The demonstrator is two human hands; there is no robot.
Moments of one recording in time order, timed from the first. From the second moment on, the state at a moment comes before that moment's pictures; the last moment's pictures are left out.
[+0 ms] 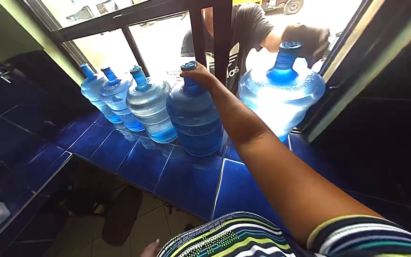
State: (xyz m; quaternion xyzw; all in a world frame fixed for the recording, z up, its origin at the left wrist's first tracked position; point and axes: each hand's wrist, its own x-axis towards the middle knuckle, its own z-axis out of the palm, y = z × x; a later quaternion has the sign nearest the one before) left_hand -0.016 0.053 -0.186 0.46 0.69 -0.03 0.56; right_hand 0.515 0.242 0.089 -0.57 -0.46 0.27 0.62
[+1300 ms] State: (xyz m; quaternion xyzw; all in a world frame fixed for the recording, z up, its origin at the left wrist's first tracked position) left_hand 0.274 0.127 -0.060 0.83 0.24 0.23 0.45; right_hand 0.531 -0.040 0.036 -0.53 -0.60 -0.03 0.60
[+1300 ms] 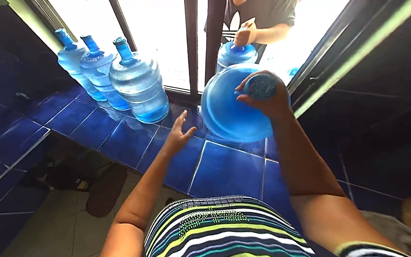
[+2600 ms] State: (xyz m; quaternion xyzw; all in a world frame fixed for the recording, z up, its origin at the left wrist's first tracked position) left_hand 0.324 0.514 0.092 0.71 0.38 0.46 0.38; right_hand 0.588 0.057 0.056 -0.92 -0.03 -0.20 0.35
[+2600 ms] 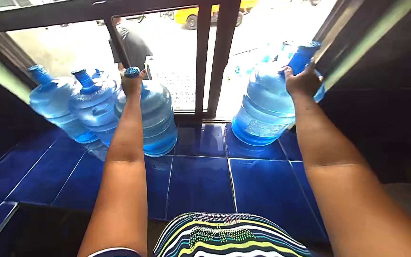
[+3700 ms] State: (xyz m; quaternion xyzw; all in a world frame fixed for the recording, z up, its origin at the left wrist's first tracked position) left_hand 0.323 0.389 0.073 0.84 0.05 0.40 0.37; right_hand 0.606 0.045 0.048 -0.91 -0.05 -0.20 0.35
